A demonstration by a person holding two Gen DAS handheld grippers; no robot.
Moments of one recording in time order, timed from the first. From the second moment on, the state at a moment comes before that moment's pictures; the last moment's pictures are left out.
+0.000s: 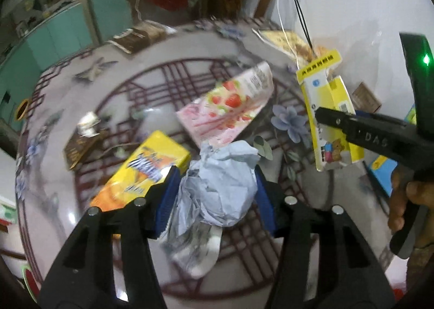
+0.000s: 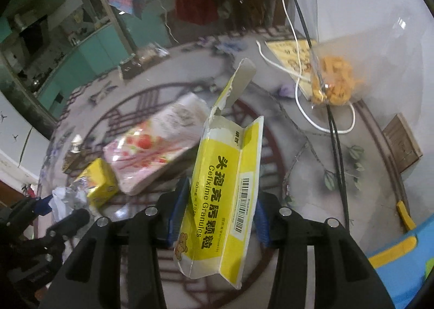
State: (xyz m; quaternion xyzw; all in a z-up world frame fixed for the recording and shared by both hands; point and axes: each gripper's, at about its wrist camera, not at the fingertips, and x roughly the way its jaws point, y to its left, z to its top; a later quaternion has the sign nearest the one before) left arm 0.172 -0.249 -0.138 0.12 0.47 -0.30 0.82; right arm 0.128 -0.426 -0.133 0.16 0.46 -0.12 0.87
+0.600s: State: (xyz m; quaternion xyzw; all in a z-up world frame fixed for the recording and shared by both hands) left arm 0.110 -0.122 -0.073 0.04 0.43 -0.22 0.87; right arm 0.078 -0.332 -0.072 0.12 0.42 -0.08 0.90
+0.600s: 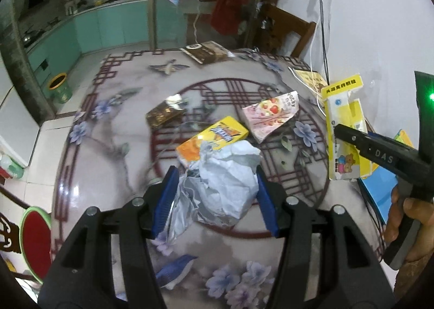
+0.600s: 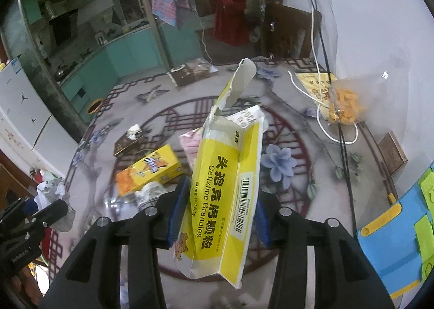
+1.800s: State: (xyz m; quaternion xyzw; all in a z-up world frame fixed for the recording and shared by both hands) left arm 0.097 0.069 -0.080 0.00 0.44 -0.17 0.88; right arm 0.074 -0.145 -0.064 0.08 0.43 -0.03 0.90
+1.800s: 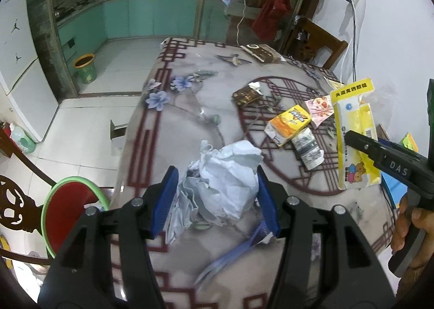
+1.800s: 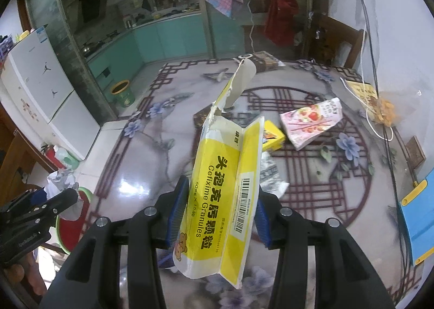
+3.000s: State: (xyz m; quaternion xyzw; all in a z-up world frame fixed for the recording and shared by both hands) left arm 0.093 0.259 -0.104 -0.08 0.45 -0.02 0.89; right arm 0.123 0.048 -0.091 0.00 0.46 0.13 0.88
